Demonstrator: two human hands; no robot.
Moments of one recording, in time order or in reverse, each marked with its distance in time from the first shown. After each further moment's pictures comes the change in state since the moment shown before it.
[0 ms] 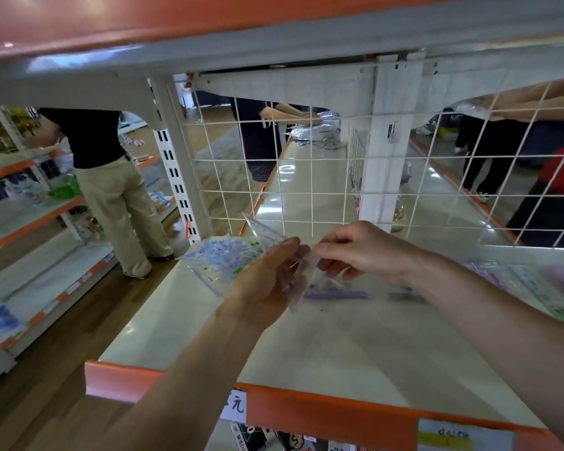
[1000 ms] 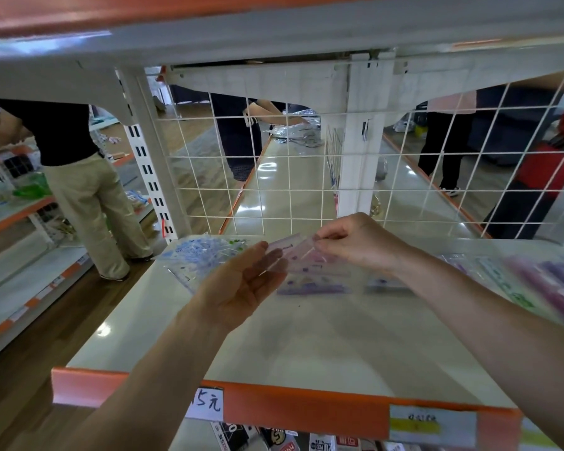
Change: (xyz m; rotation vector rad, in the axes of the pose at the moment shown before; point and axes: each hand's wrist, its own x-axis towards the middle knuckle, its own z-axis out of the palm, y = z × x) left_hand -0.012 0.004 -0.009 -0.012 0.016 -0.033; right_hand 0.003 0.025 -0.019 -0.205 0.212 -0.084
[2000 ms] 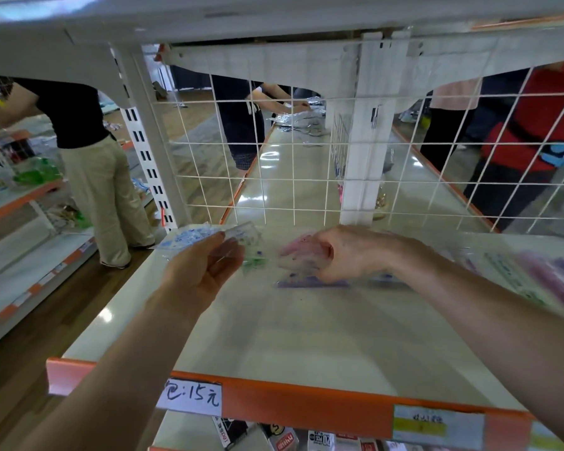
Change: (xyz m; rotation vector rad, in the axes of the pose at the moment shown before) left_hand 0.011 0.026 -0.034 0.028 0.257 0.169; right_hand 0.004 -0.012 0.009 -0.555 -0.322 0.003
